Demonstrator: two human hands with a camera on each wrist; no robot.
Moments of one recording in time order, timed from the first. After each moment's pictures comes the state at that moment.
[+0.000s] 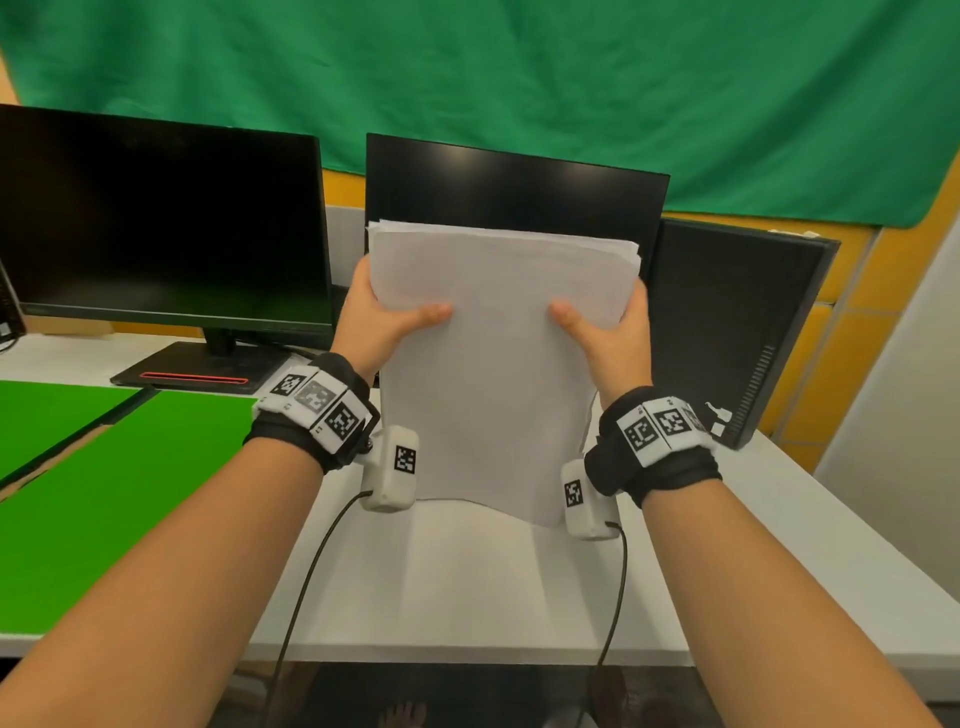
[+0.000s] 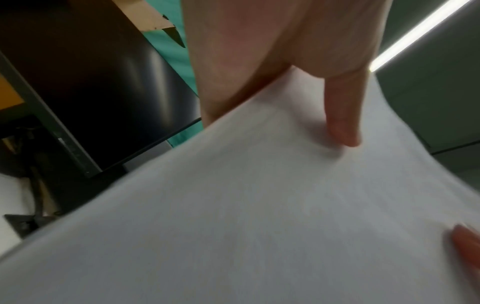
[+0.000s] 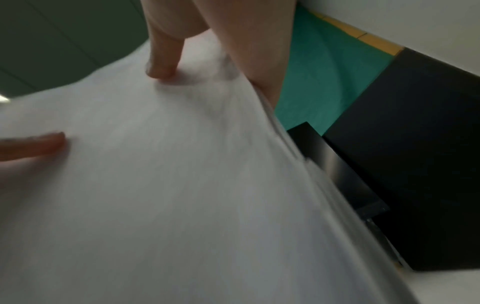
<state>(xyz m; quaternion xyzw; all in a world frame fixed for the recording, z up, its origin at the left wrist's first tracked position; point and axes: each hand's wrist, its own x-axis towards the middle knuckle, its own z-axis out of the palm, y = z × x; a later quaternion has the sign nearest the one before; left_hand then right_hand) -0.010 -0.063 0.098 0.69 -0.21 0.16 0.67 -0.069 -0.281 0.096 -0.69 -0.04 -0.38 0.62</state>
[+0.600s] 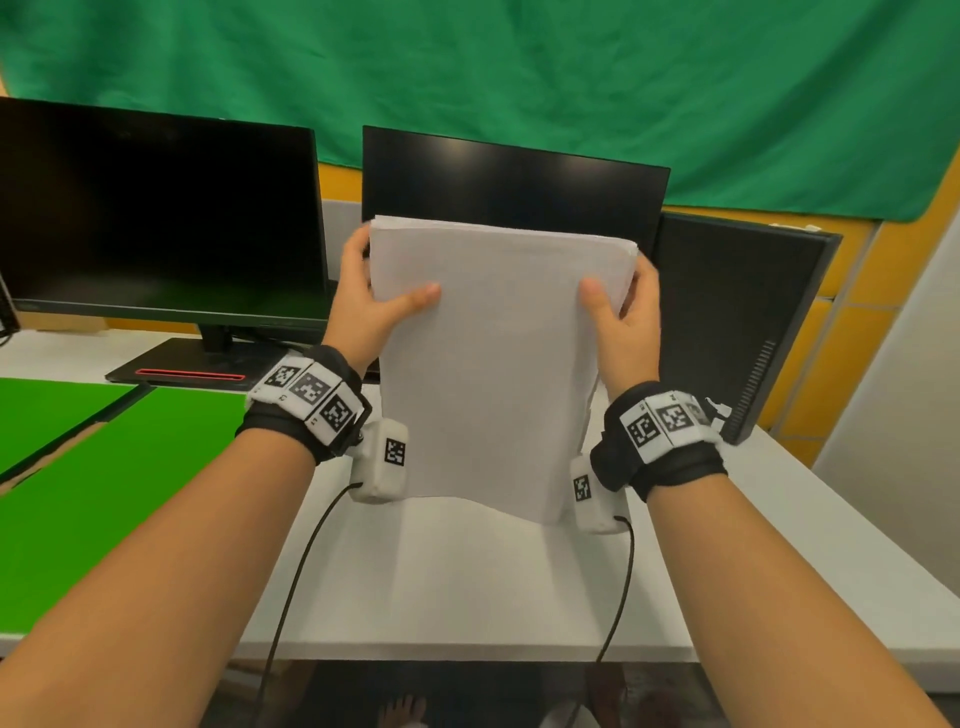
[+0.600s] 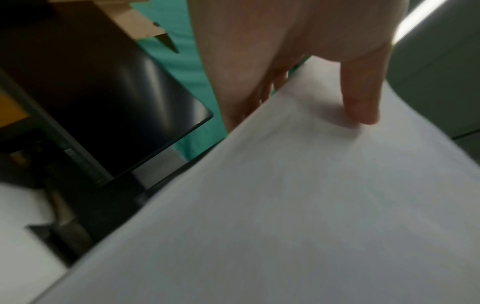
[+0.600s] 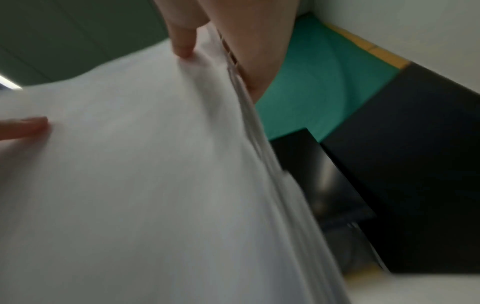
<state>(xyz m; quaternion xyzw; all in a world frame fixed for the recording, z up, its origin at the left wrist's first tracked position) -0.008 -0.061 0.100 0.67 -0.24 0.20 0.67 -0.068 -0.286 0.099 -0.70 -0.05 -0.42 0.58</state>
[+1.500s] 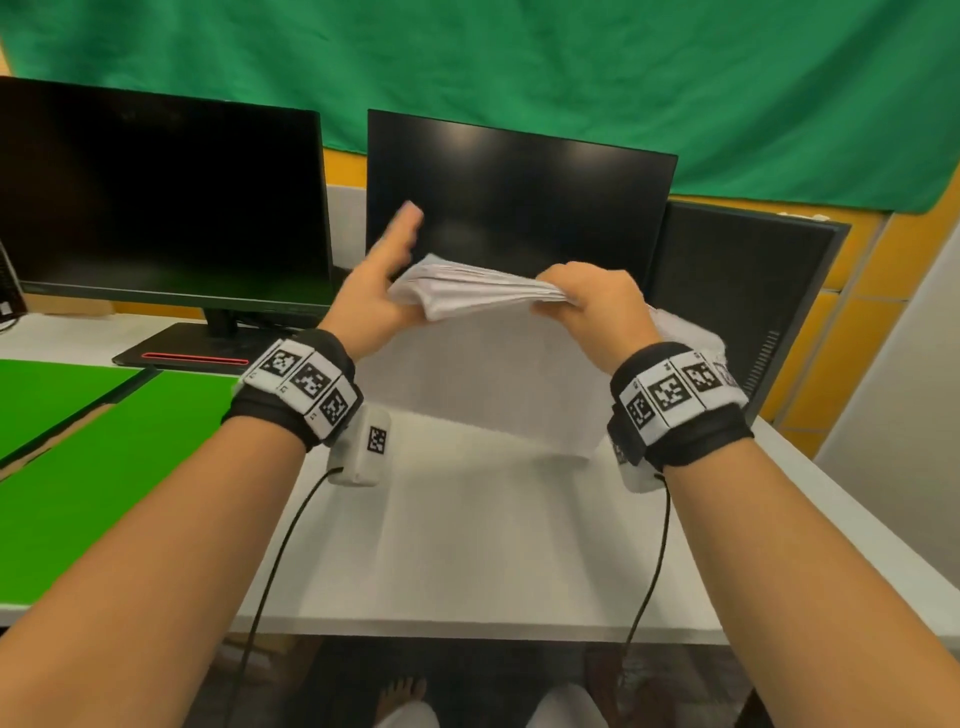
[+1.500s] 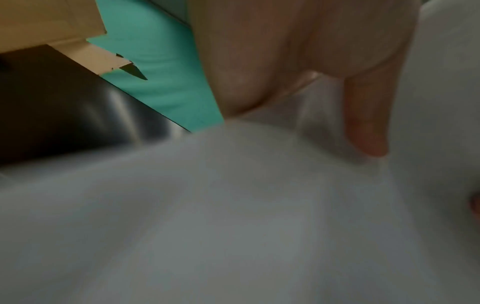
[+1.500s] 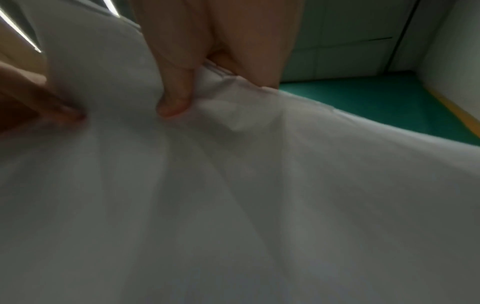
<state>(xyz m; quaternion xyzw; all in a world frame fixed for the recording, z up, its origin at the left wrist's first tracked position) -0.024 -0.055 0.105 0.78 -0.29 0.20 0.52 -0.078 -0.272 0.126 -0.93 -0.12 -0.35 0.06</state>
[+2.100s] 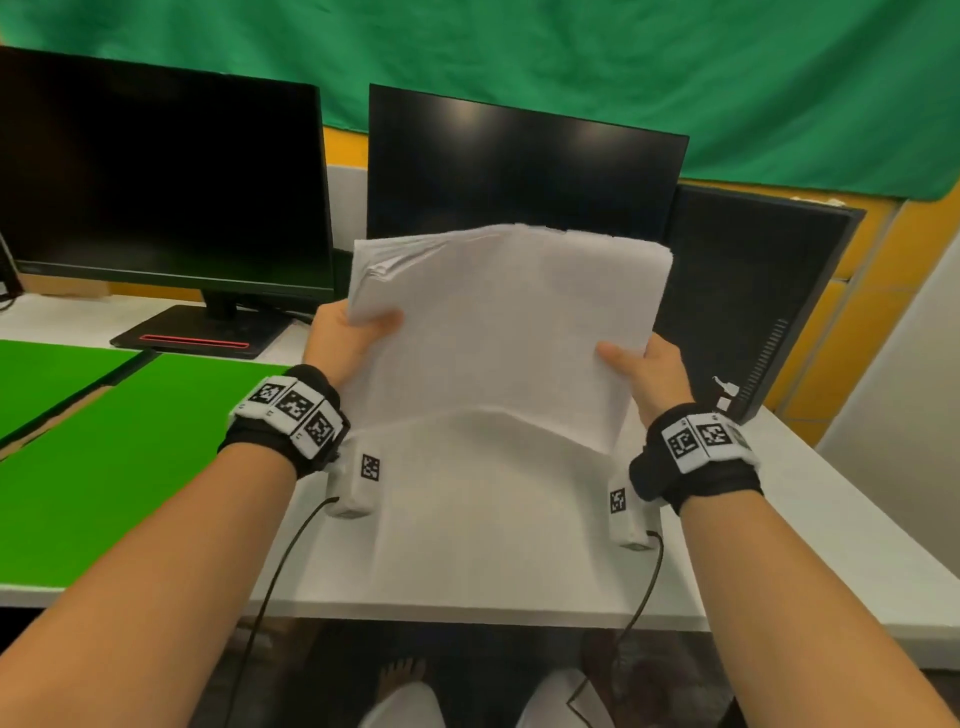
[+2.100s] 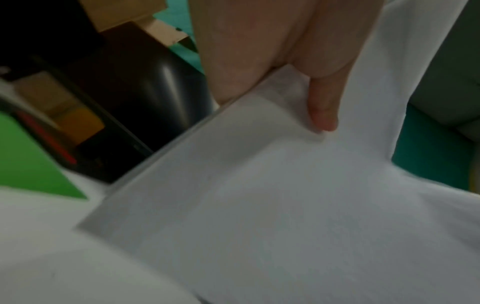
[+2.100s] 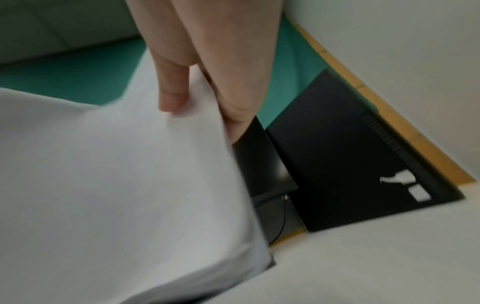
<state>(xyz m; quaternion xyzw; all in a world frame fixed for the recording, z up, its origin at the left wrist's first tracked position) -0.011 -0.036 0.052 0.71 -0.12 0.13 0.68 -0.075 -0.328 0.050 -0.73 0.09 -0.25 0.62</state>
